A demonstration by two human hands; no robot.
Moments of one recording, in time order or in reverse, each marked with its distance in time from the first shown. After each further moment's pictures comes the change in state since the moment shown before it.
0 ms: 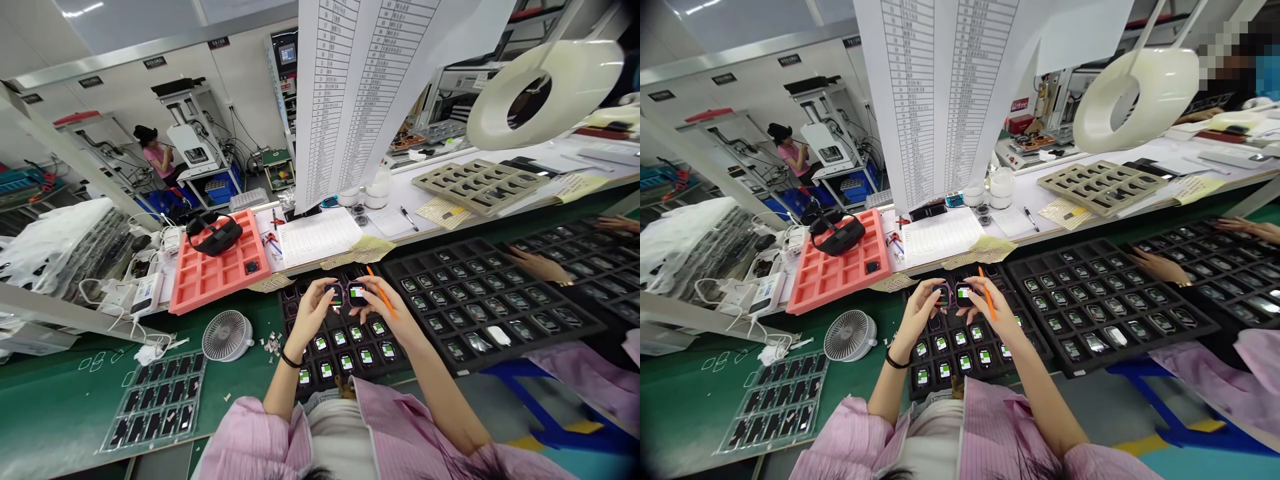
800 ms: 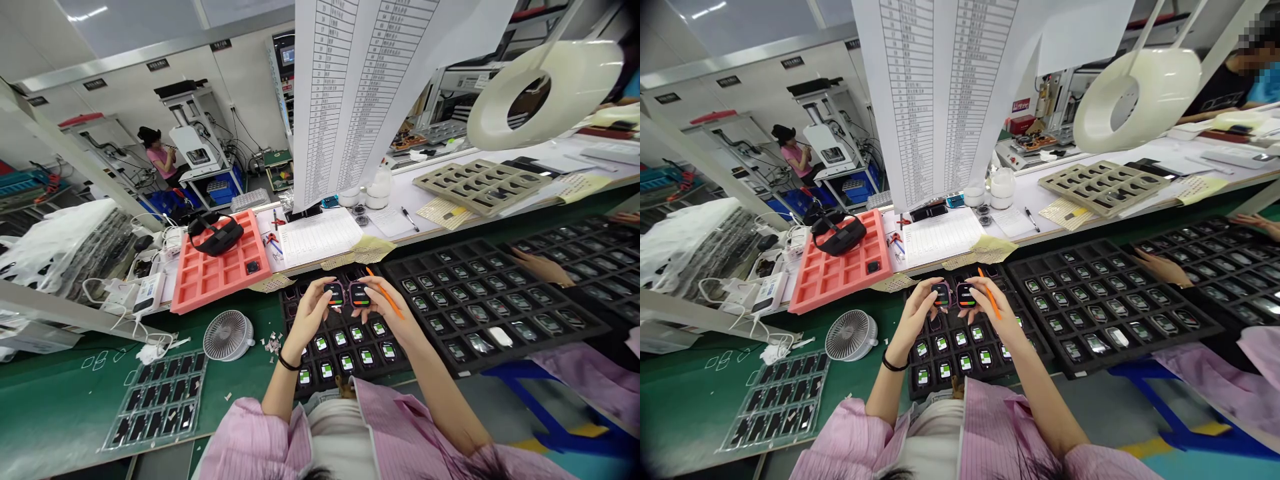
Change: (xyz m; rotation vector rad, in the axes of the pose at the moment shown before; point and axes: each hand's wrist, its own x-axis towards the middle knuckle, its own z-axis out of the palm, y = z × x) left_hand -0.004 0.006 -0.004 0.017 -0.029 0.009; right_hand -0.004 -0.007 0.002 0.002 0.002 -0.009
